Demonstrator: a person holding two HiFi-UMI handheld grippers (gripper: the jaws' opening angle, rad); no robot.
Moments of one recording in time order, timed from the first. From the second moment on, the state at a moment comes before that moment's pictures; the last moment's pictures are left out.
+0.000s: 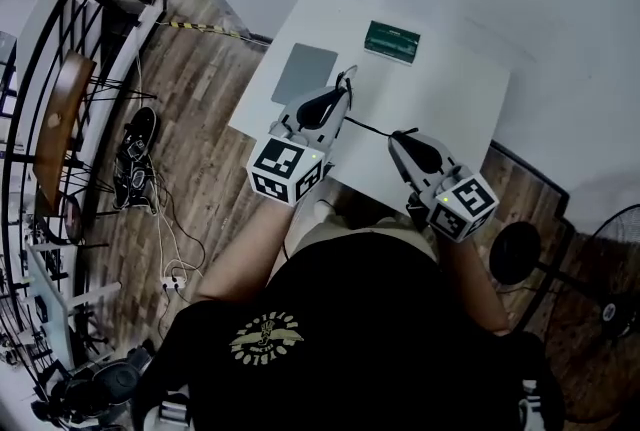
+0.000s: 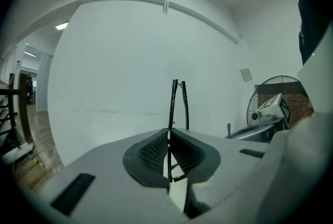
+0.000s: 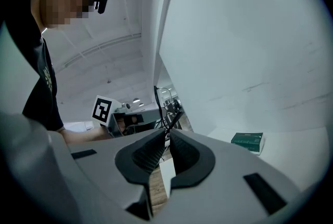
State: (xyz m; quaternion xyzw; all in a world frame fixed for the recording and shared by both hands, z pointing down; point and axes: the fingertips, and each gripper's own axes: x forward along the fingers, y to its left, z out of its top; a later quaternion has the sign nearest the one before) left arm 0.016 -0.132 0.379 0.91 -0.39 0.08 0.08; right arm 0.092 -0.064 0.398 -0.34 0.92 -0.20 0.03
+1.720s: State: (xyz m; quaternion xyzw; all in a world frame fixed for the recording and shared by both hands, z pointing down) left arm -0.079 -0.143 0.390 0.90 -0.43 0.07 0.08; right arm 0.058 -0.071 0.417 -0.37 0.91 -0.20 -0.01
